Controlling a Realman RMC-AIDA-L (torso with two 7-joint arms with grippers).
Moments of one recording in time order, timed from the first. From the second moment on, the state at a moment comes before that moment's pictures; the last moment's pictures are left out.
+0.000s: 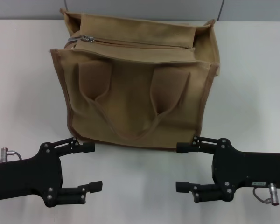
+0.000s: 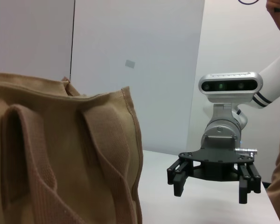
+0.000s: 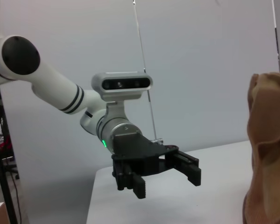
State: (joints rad) left arm -0.31 -2.06 0.58 0.55 2.07 1.91 -0.88; right arm 0.49 2.09 -0.66 -0.32 -2.07 -1.77 0.85
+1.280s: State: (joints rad) left arm -0.36 -2.07 0.10 0.39 1.89 1.57 -0.76; right arm 0.57 2.09 -0.65 -0.14 -2.05 -1.66 0.72
